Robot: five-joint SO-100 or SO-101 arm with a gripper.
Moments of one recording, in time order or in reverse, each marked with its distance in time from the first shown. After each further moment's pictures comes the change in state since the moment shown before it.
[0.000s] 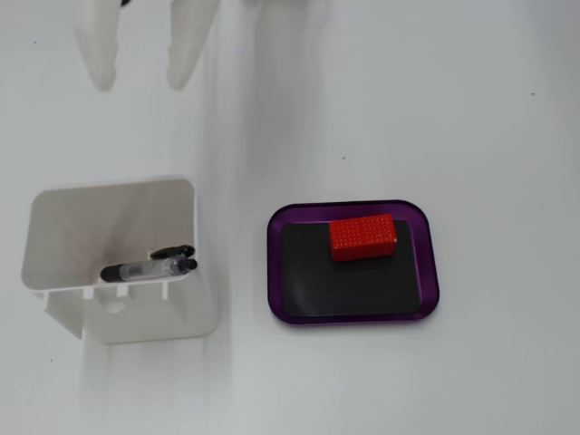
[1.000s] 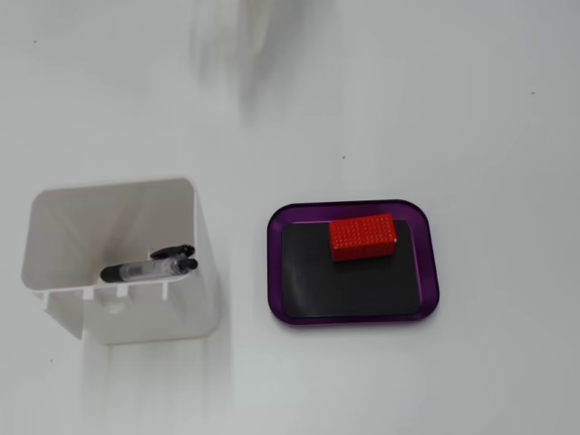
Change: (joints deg) arm -0.1 86.5 91.0 6.3 -22.4
